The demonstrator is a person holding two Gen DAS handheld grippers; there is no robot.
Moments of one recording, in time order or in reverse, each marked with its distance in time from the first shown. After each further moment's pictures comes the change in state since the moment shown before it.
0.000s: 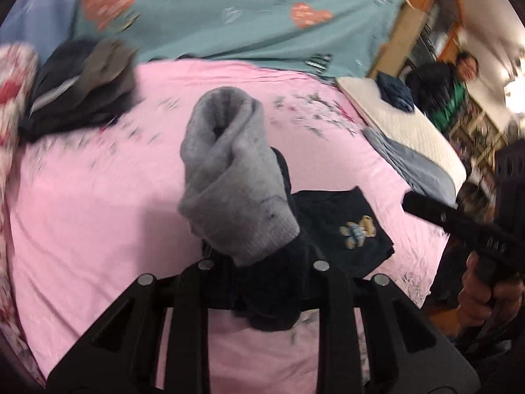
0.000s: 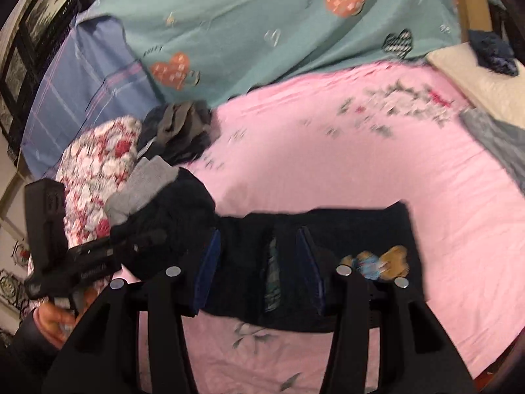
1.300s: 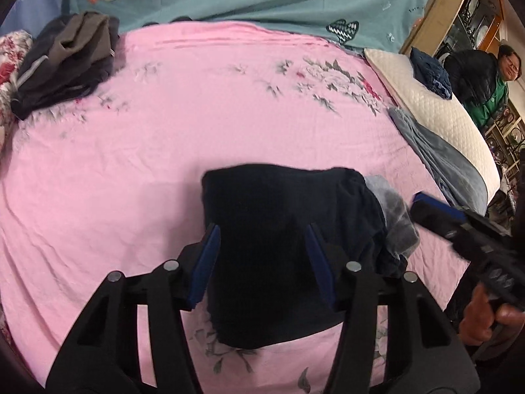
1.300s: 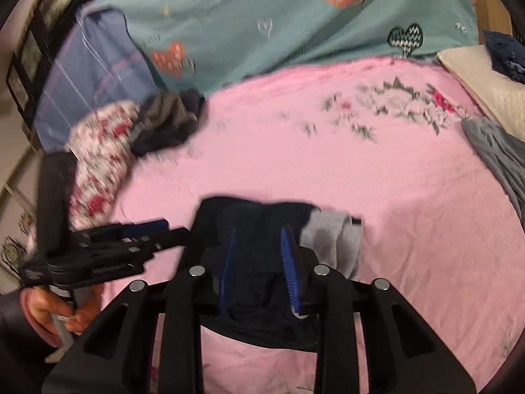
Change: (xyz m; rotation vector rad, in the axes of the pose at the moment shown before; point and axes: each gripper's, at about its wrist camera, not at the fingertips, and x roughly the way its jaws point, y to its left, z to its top) left arm 0.092 -0.053 0.002 -0.126 0.140 0.132; right arm 0.022 -0.088 0.007 -0.117 0.143 0.056
